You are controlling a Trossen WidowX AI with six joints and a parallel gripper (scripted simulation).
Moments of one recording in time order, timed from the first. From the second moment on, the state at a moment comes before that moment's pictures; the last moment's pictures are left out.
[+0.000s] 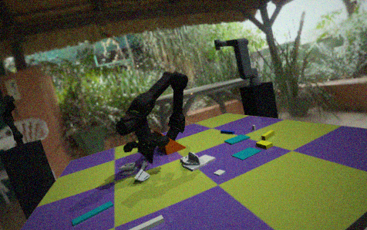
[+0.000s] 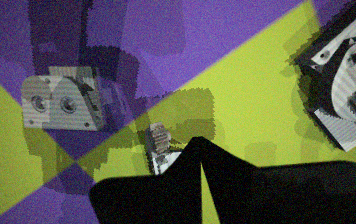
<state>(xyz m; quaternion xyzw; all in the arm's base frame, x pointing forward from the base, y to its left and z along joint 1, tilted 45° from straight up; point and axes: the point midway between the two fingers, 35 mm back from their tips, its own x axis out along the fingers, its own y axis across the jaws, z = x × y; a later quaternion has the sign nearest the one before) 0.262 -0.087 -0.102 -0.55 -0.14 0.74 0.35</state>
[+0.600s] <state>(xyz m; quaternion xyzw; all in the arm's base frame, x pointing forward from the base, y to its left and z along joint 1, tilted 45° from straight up) 0.257 -0.077 -0.115 -0.55 -0.14 0.74 0.36</state>
